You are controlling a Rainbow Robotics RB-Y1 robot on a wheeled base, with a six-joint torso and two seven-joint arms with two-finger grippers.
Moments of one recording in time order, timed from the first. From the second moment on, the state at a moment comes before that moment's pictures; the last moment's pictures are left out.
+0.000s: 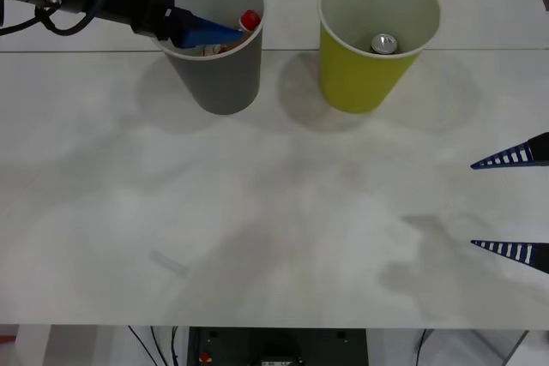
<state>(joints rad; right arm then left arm) 0.26 -1.13 -0.26 -2.01 1.31 -1.13 -0.09 -0.81 0.71 -0.03 -1.75 -1.80 -1.40 1.05</state>
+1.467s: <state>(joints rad) 0.26 -1.13 -0.26 -2.01 1.31 -1.13 -0.09 0.00 0.84 0.29 -2.12 -1.70 -1.43 0.26</state>
